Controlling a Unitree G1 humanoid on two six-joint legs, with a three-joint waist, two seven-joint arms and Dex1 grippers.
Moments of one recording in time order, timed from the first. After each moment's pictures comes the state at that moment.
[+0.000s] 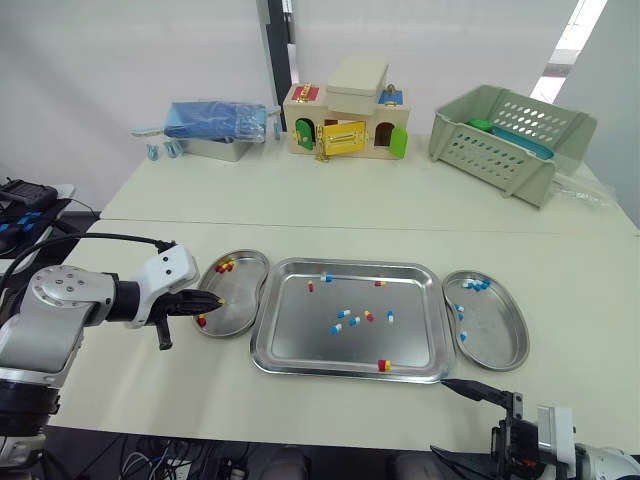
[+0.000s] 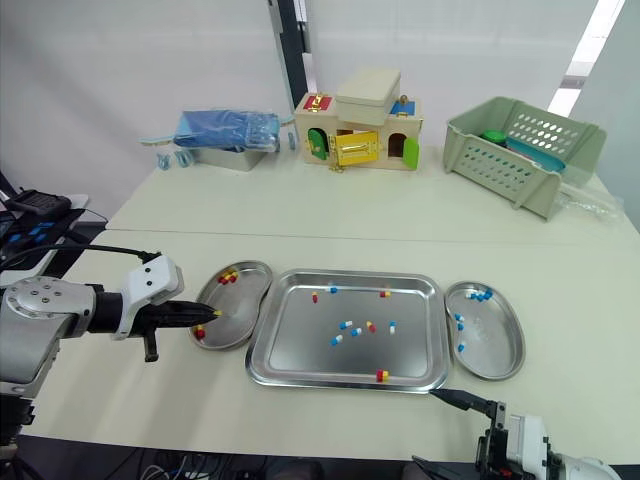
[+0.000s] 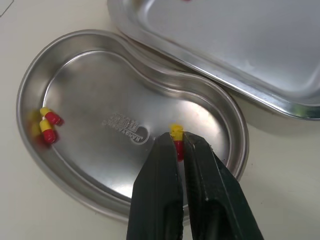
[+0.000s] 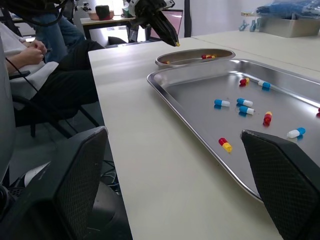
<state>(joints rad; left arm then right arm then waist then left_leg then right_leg) -0.27 1.02 0.08 0.00 -0.20 0.42 -1.24 0.53 -0.57 -0.03 -0.29 0.53 -0.36 1.20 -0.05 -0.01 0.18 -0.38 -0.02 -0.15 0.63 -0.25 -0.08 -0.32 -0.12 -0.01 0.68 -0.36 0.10</state>
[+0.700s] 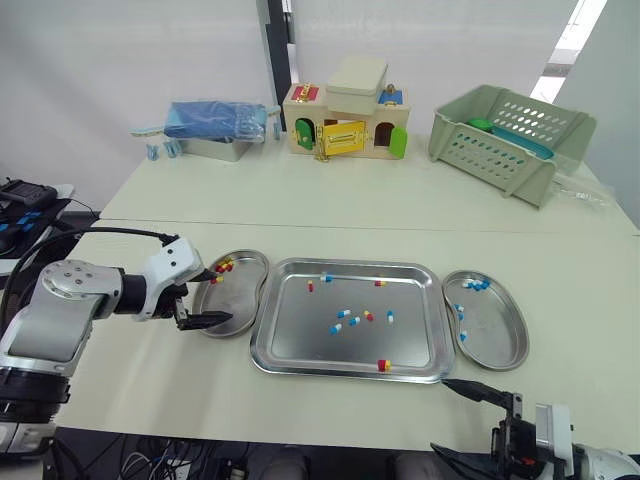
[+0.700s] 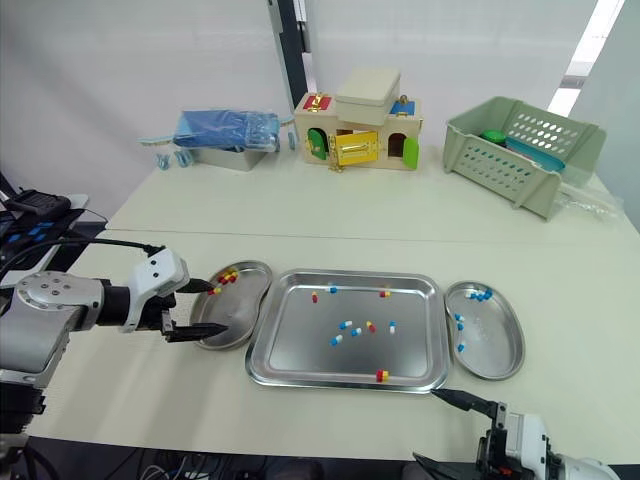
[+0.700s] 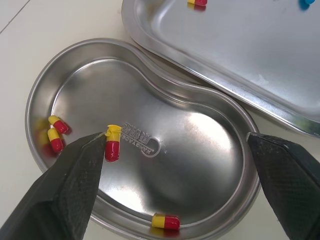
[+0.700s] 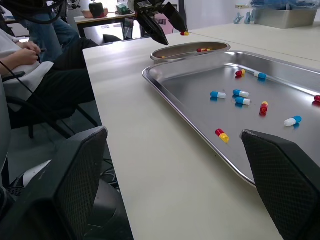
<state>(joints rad) -0.35 1.00 0.04 0.05 -0.20 0.43 -1.23 0.55 -0.57 -0.03 -0.28 0.53 -0.34 1.18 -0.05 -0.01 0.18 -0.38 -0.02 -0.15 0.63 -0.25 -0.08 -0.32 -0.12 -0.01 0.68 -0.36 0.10</state>
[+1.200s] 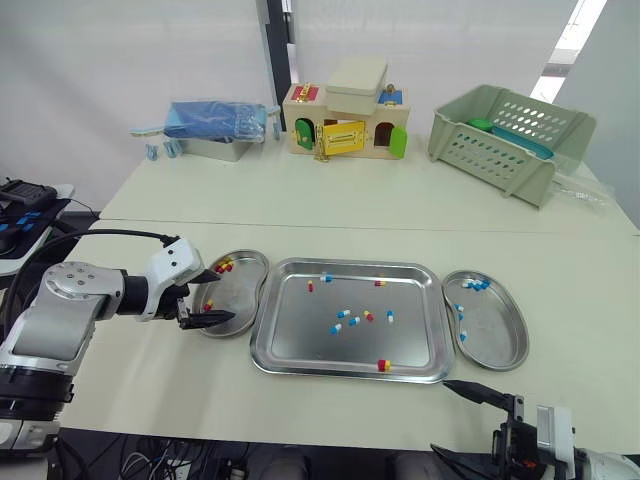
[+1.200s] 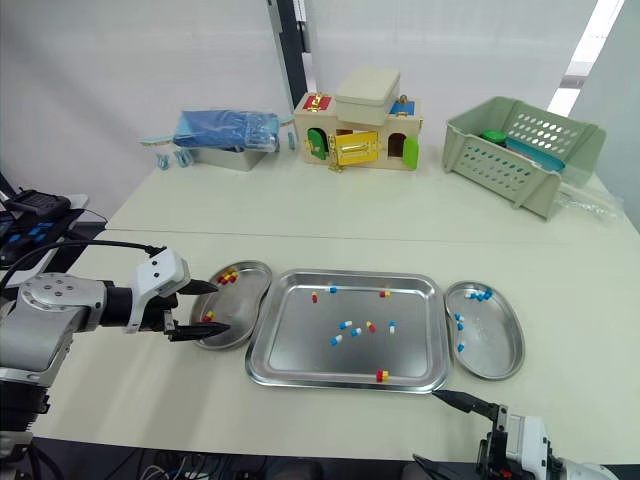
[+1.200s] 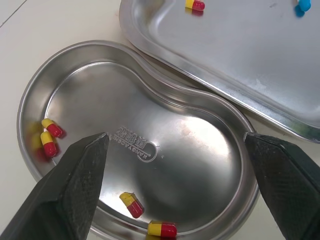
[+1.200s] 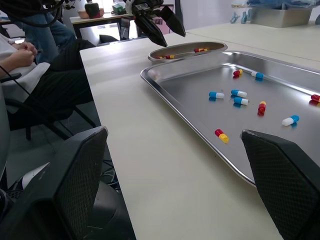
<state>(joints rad) -0.35 0.98 0.05 0.09 -0.24 0.42 -1.24 0.58 -0.57 -0.06 -0.33 0.54 -0.31 1.14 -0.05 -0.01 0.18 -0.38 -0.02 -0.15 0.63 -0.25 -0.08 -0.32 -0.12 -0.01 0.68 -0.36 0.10</state>
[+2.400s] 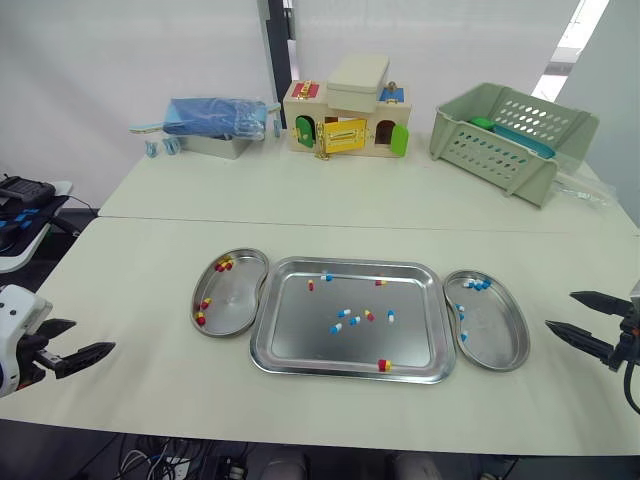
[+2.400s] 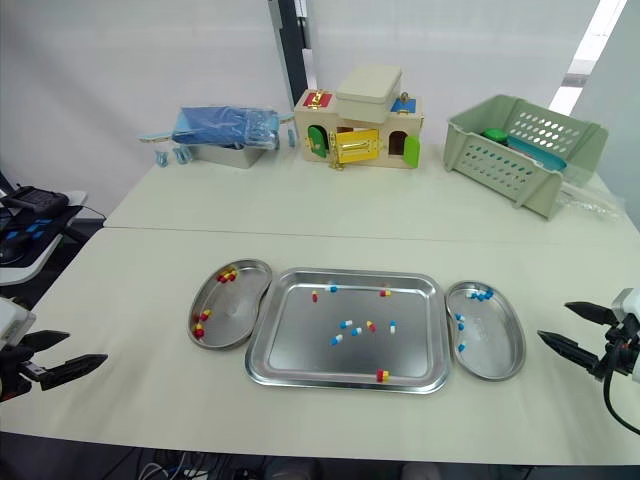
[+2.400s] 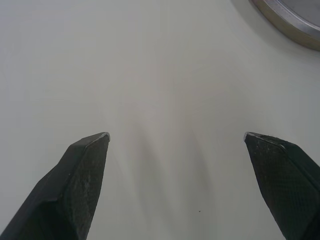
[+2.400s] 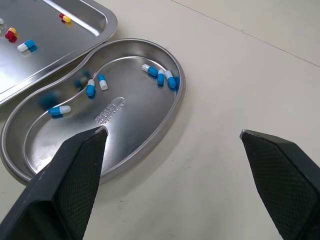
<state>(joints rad) 0.18 1.04 0.60 0.20 -0.31 0.42 -1.07 0.14 -0.97 -0.48 0.10 0.53 0.23 1.12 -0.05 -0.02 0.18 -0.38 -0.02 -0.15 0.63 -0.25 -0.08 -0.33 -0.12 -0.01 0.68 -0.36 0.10</state>
